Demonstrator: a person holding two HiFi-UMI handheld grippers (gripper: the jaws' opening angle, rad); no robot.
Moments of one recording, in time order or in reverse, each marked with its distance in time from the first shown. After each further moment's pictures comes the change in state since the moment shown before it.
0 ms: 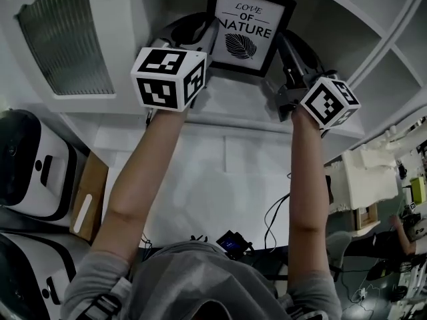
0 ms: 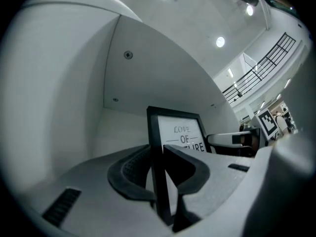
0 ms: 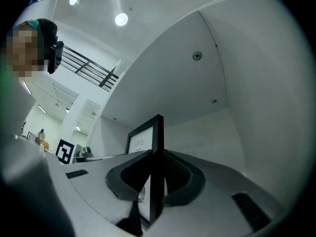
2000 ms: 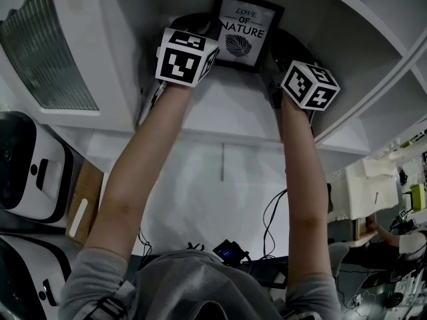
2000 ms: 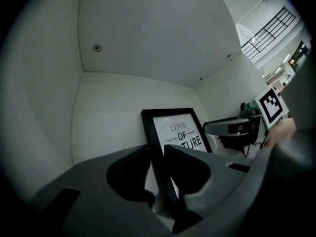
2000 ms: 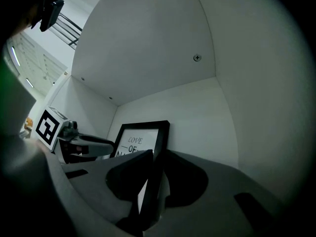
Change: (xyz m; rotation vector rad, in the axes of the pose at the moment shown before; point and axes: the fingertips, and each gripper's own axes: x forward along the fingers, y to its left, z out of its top) left arm 0.084 0.052 -0.063 0.174 0.238 0.040; right arm 0.072 -0.086 -0.063 -0.138 0.136 -0.174
